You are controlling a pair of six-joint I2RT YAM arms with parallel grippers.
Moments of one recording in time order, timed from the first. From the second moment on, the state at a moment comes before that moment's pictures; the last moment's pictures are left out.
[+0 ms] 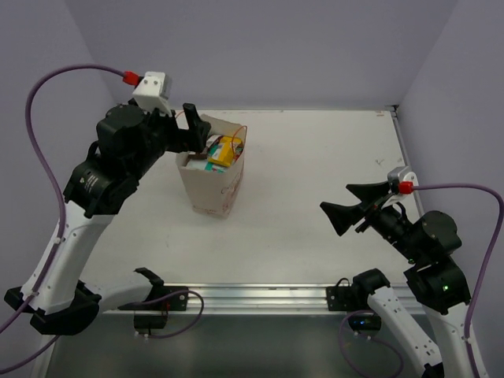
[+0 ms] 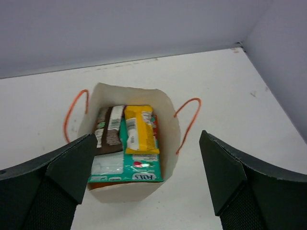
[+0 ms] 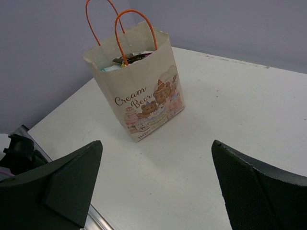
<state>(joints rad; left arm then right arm) -0.56 1.15 1.67 -0.73 -0.12 -0.25 0.35 0.41 0.94 -0.54 -0.33 0.25</state>
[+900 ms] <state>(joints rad) -0.30 1.28 1.38 -0.69 -0.16 -0.19 0.35 0.40 0.94 -0.54 -0.33 0.24</state>
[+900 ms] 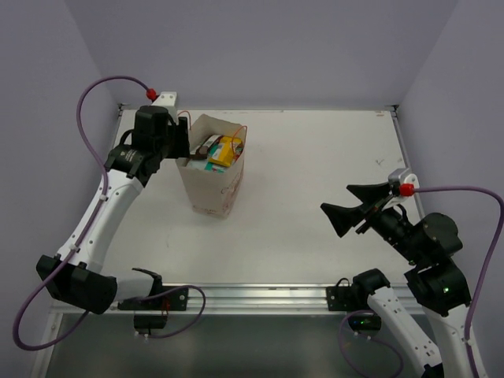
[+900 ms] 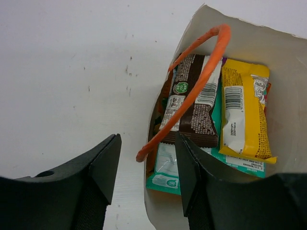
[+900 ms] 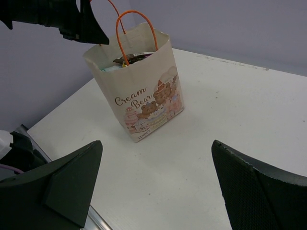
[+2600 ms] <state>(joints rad) -0.38 1.33 1.36 -0.54 0.09 0.26 0.81 1.15 1.32 -0.43 -0.21 0.07</state>
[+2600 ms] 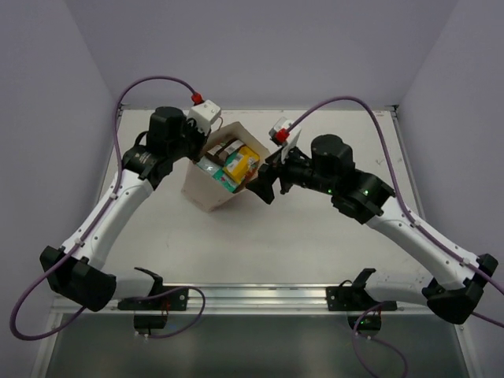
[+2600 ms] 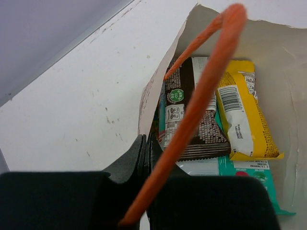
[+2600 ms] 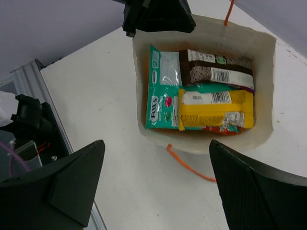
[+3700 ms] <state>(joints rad) -0.44 1.13 1.15 -0.37 0.14 0.25 0.89 1.62 1.43 -0.25 -0.07 0.03</state>
